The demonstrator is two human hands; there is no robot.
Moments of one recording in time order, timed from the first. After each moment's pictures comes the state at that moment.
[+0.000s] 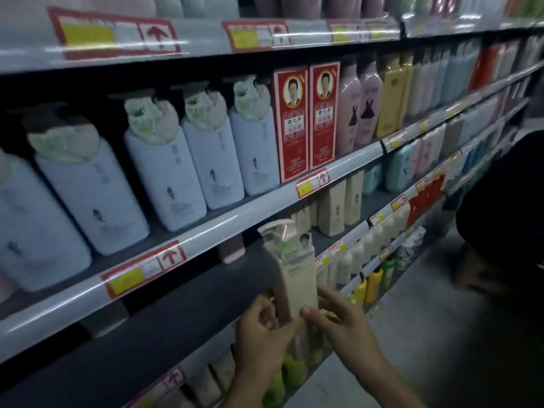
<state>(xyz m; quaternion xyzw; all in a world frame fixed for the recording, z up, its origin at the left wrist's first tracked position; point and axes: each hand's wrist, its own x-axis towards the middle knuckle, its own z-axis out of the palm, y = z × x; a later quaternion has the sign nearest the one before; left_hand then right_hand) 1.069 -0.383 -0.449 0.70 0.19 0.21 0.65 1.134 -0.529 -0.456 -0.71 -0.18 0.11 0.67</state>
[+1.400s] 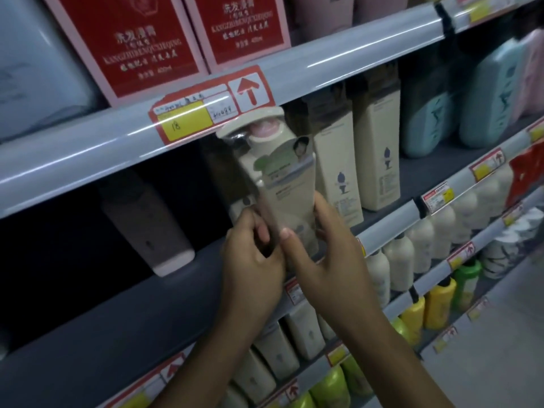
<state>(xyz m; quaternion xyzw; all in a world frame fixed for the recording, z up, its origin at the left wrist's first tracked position) 1.340 -0.392 -0.517 0.81 0.14 0.38 0.42 1.400 -0.491 -0.547 -0.66 -0.32 -0.06 0.68</state>
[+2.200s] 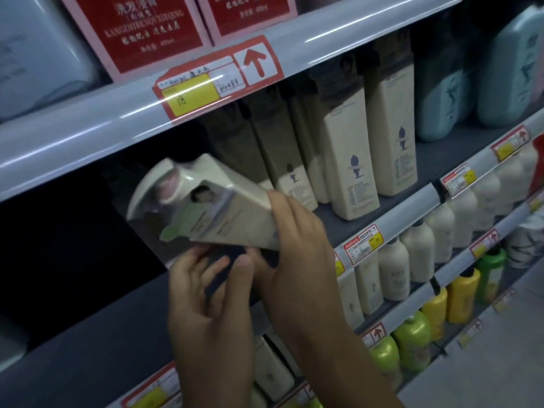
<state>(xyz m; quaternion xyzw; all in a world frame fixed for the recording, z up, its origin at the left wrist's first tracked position) 1.266 -0.416 -0.518 0.64 0.28 0.50 0.52 1.346 -0.449 -0.537 -0.74 -0.31 -0.17 0.58</state>
